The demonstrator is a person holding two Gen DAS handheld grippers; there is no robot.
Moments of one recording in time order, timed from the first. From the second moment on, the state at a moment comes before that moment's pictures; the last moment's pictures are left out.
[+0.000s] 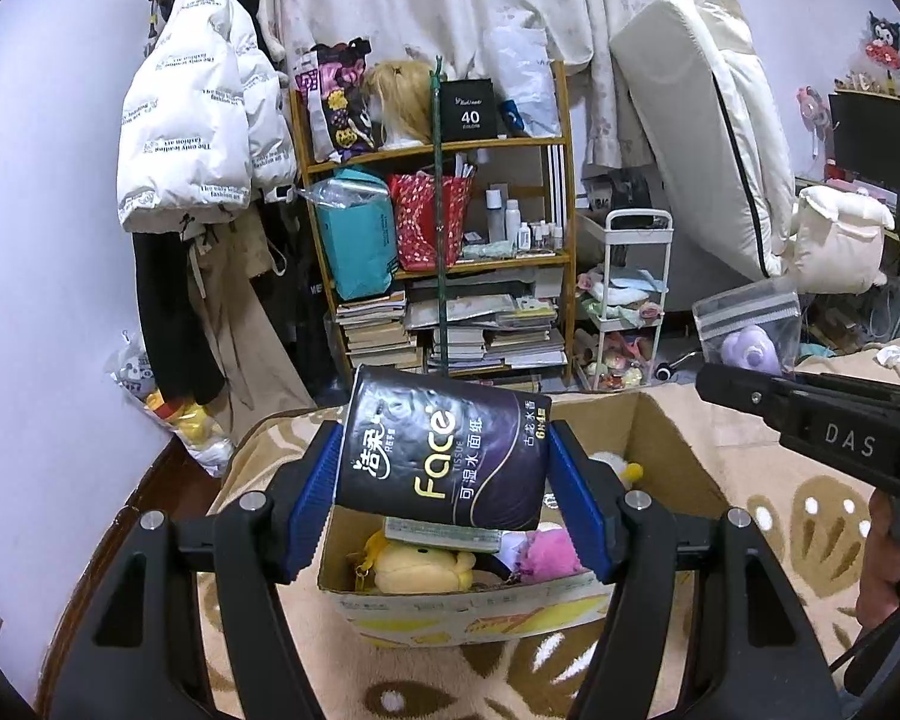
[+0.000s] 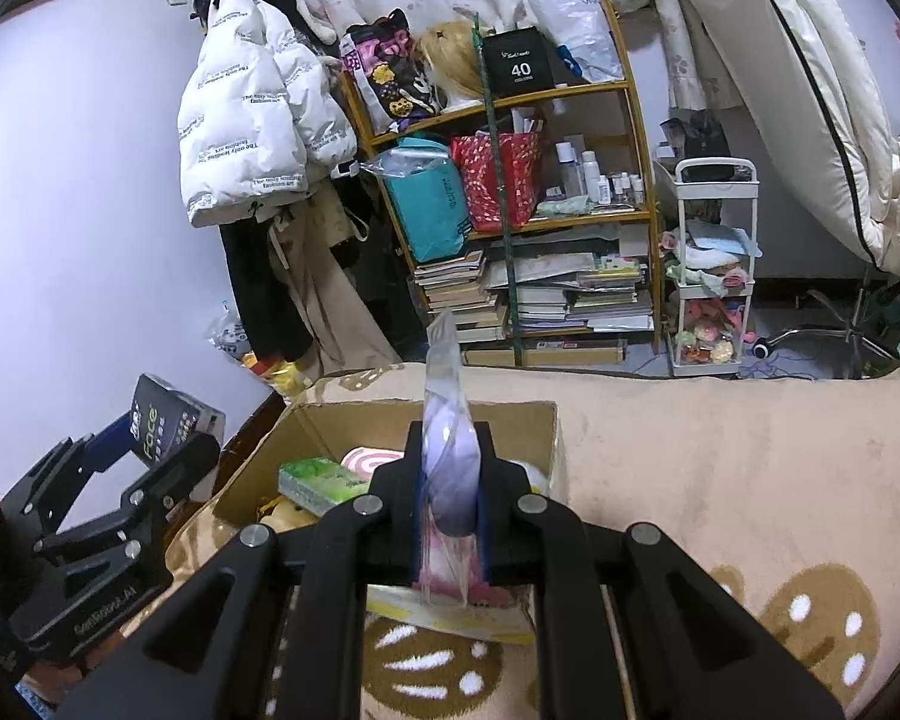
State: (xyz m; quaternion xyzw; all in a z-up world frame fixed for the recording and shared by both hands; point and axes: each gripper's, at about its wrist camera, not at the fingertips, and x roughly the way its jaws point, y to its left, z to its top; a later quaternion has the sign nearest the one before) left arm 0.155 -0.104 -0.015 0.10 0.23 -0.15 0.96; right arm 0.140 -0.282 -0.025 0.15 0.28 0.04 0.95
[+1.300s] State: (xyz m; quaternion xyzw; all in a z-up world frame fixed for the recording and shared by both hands) left arm 0.146 -0.081 -0.022 0.09 0.27 -0.14 0.95; right arm 0.154 -0.268 -0.057 0.10 0.33 0.07 0.94
